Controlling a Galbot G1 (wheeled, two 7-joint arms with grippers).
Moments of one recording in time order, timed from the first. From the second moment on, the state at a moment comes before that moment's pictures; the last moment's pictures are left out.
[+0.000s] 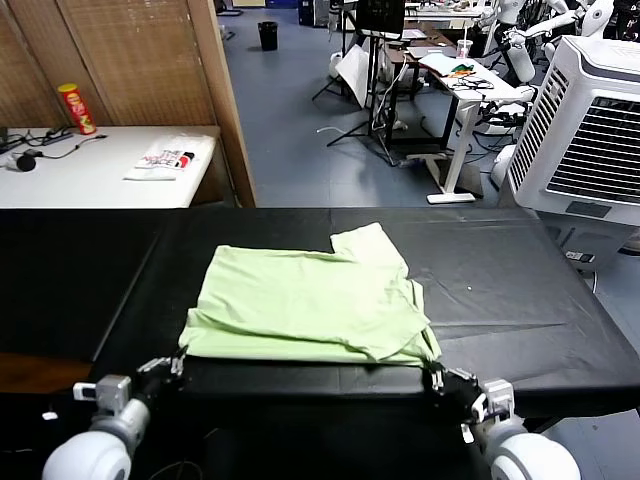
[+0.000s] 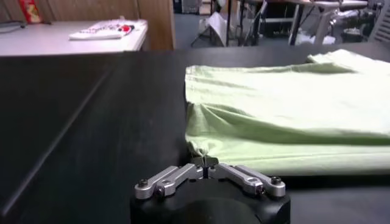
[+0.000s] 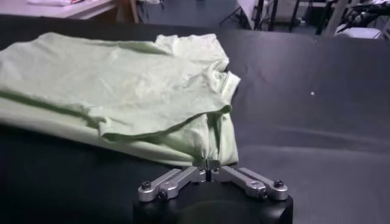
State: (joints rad) left arm 1.66 -1.08 -0.67 -2.13 -0.52 0.50 -0.10; right arm -1.64 1.13 0.53 2.22 0.37 -0.64 0.02
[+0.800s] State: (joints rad) left arm 1.62 -1.03 -0.72 -2.26 -0.60 0.63 -0.18; right arm -1.36 1.05 0.52 2.21 0.55 -0.63 0.12
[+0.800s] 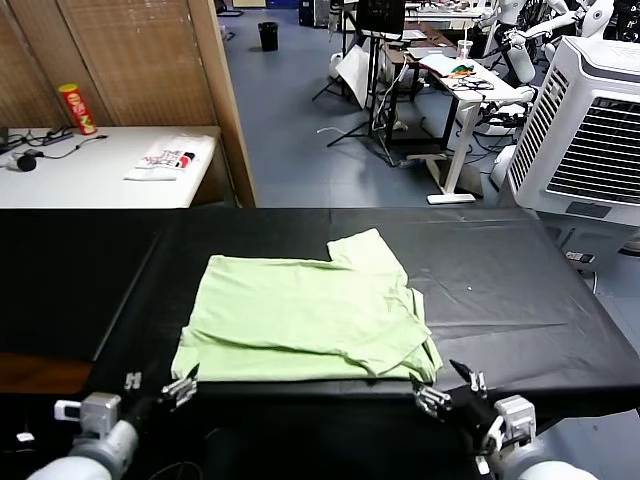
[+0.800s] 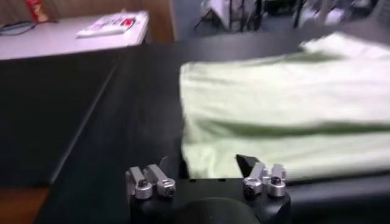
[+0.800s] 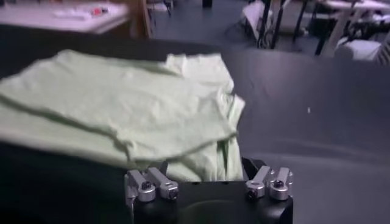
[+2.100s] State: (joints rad) left arm 0.64 -1.04 -0.29 -1.31 -0.83 0.71 -0.12; right arm -0.40 1.27 0.02 1.07 0.61 -0.61 0.11
